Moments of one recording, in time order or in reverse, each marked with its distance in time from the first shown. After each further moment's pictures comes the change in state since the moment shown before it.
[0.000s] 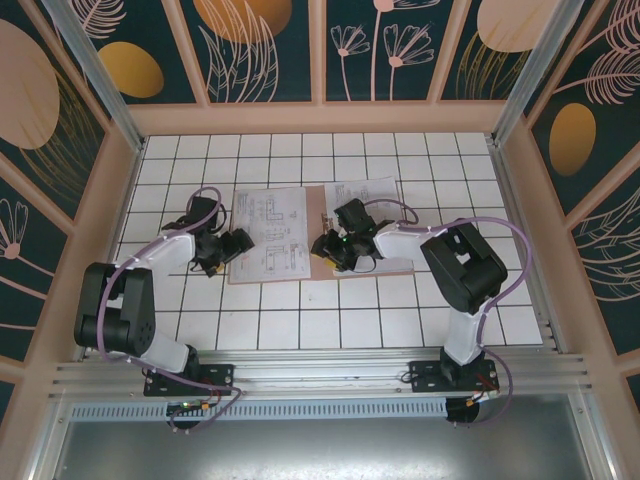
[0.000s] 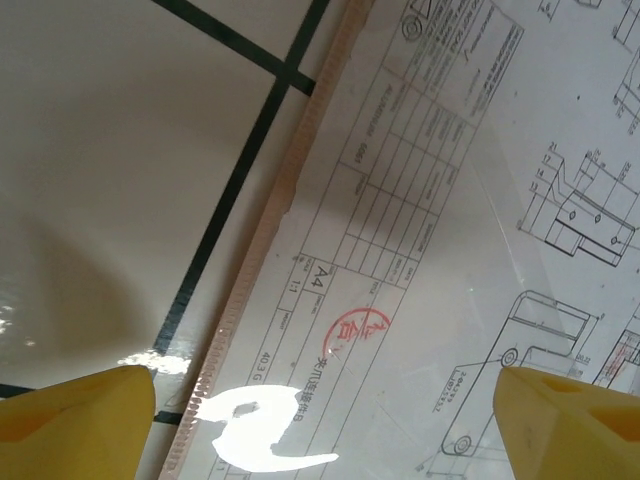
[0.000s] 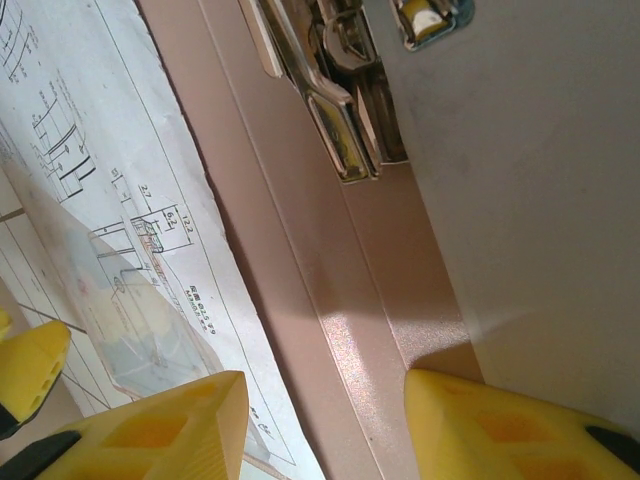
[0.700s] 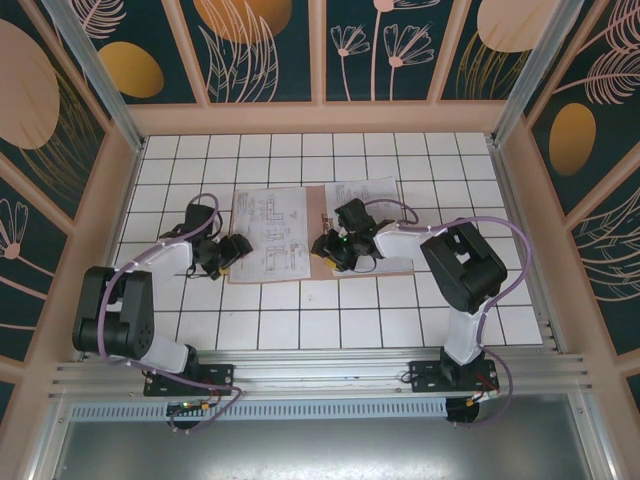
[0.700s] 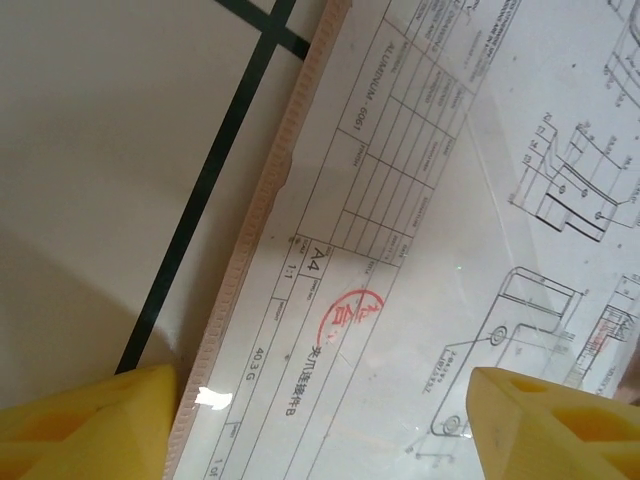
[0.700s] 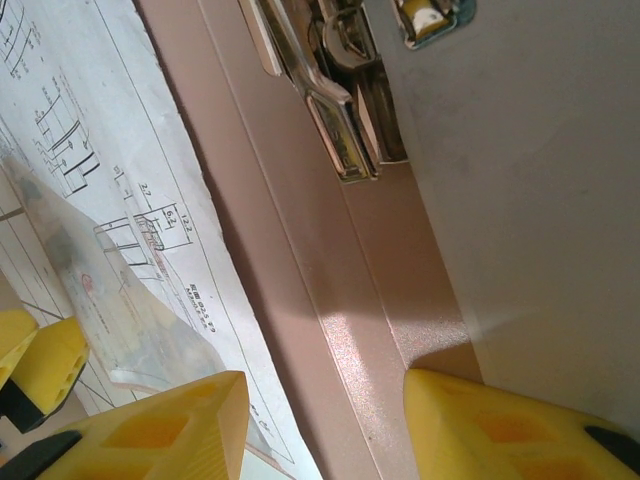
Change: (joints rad) left arm 0.023 -0.032 -0.081 0.105 0.085 0.000; right arm -0.003 0.005 0.001 0.001 -0.012 0.000
